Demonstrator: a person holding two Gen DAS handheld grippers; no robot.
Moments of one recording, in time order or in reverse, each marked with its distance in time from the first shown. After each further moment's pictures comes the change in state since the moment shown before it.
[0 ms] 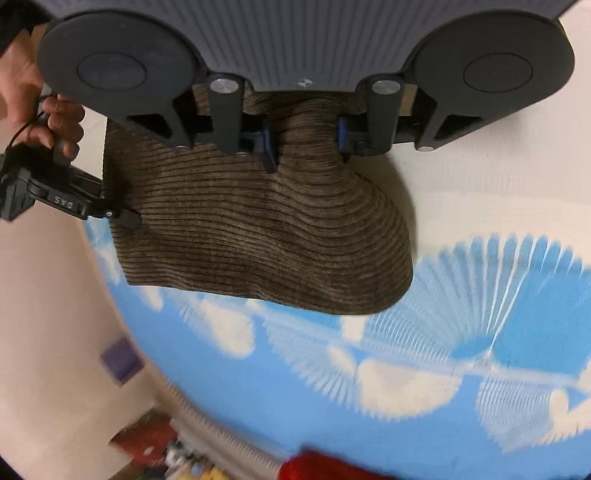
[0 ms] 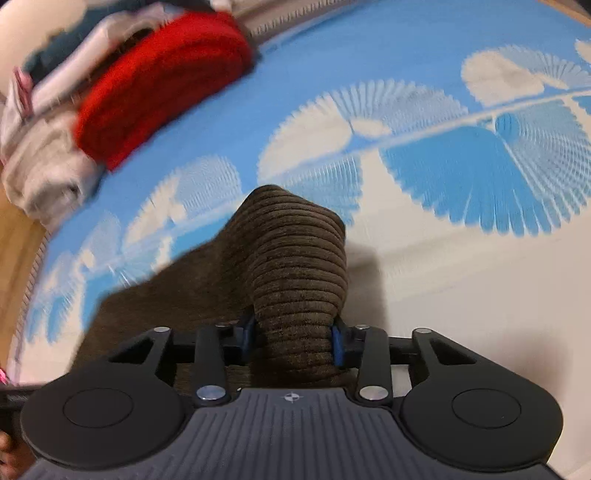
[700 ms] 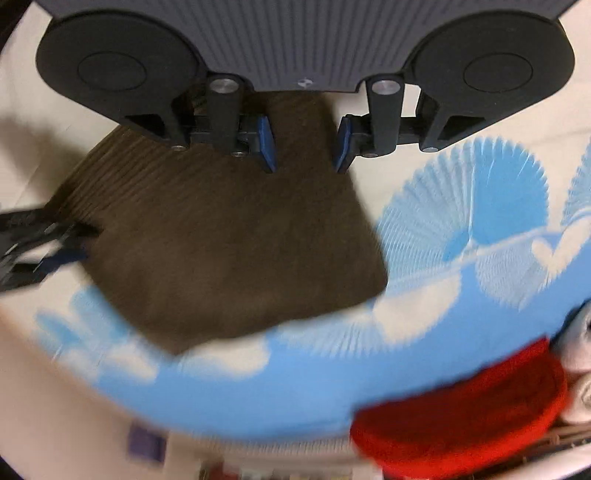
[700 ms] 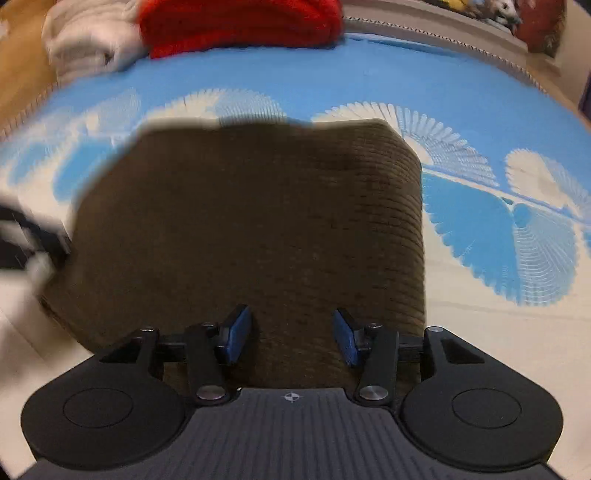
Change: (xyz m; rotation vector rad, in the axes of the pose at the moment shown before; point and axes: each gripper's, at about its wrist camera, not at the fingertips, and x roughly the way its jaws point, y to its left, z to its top) left arm -0.005 -0.070 -0.039 0.479 -0.076 0.296; right arm 0.004 0.048 -0.054 -0.555 0.120 -0.212
